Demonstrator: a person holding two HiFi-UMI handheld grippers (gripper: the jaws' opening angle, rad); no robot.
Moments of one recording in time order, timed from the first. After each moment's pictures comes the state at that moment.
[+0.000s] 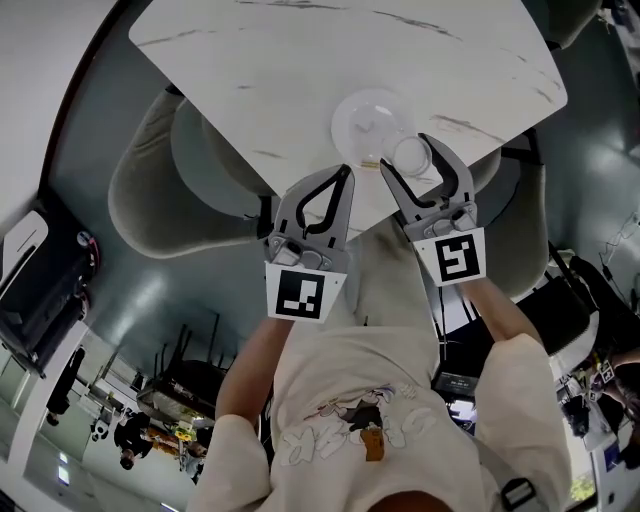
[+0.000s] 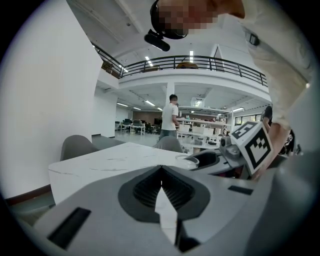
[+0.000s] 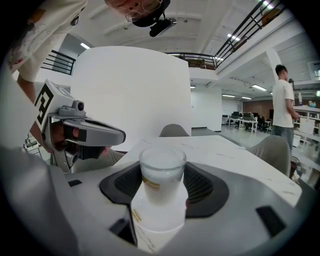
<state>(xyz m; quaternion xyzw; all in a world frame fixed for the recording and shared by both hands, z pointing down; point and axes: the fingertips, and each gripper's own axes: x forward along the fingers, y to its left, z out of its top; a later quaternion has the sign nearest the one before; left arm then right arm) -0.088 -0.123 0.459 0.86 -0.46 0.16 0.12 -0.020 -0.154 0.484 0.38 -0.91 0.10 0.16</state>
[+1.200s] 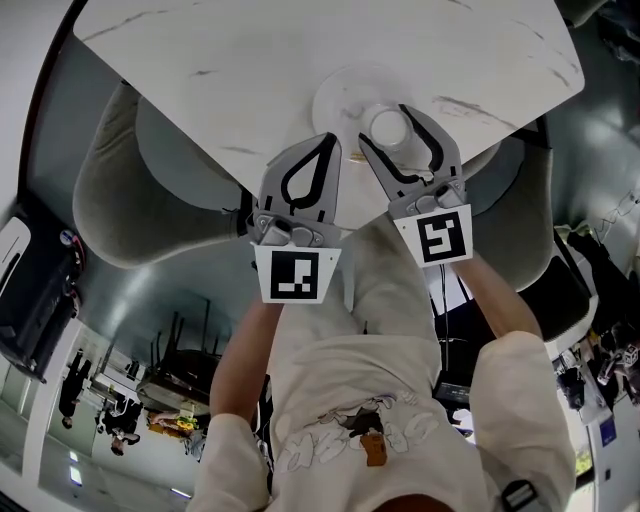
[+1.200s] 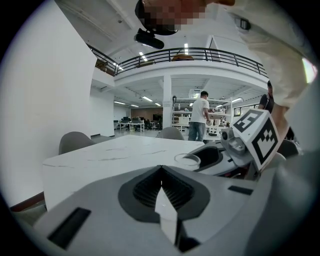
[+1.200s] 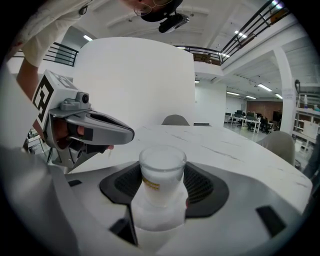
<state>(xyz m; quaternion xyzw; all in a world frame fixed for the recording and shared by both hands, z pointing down) -0.086 -0.145 0.532 0.86 -0.46 0.19 0.10 -0.031 -0.163 0.559 0.37 -0.90 0.09 0.20</state>
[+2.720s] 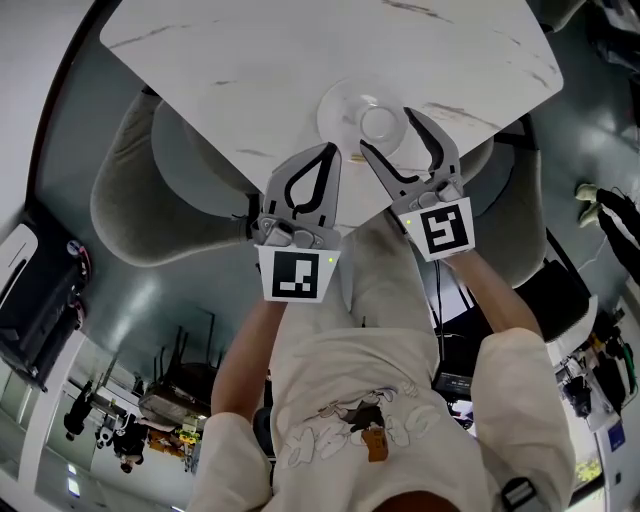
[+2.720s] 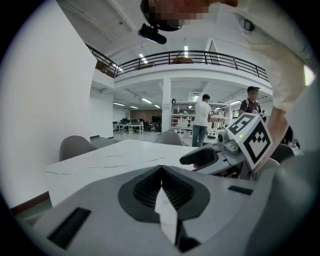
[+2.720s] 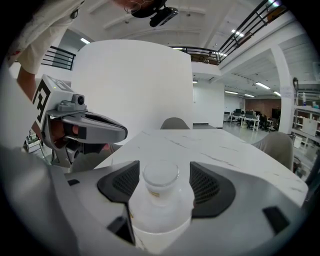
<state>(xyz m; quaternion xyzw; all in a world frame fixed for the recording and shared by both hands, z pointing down) -0.089 -0.140 0.494 0.87 -0.46 0.18 0.09 -0.030 -0.165 0.528 0.36 -0.91 0.09 0.19</state>
